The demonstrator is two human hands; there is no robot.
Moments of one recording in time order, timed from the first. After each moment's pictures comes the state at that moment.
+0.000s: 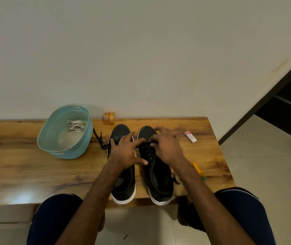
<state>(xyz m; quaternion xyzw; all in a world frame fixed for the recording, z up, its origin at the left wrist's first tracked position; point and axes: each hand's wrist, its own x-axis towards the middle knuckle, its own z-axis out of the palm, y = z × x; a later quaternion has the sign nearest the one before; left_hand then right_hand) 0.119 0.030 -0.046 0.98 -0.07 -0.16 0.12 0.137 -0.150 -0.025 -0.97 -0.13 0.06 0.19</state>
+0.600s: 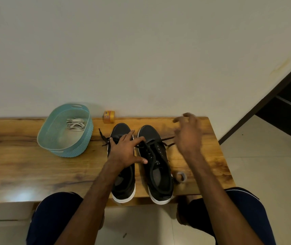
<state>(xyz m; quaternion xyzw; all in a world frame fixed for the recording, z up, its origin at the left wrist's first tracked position) 0.120 0.033 -0.052 0.98 -0.07 -0.15 0.15 0.153 -0.190 -0.001 -0.98 0.02 -0.07 0.19</state>
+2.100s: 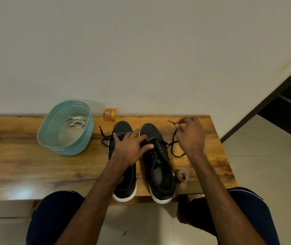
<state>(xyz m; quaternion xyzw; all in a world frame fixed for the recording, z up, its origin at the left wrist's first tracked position) 0.123 0.022 -0.046 0.98 -0.07 -0.12 0.13 0.154 -0.190 -0.009 -0.96 0.09 -0.08 0.26</state>
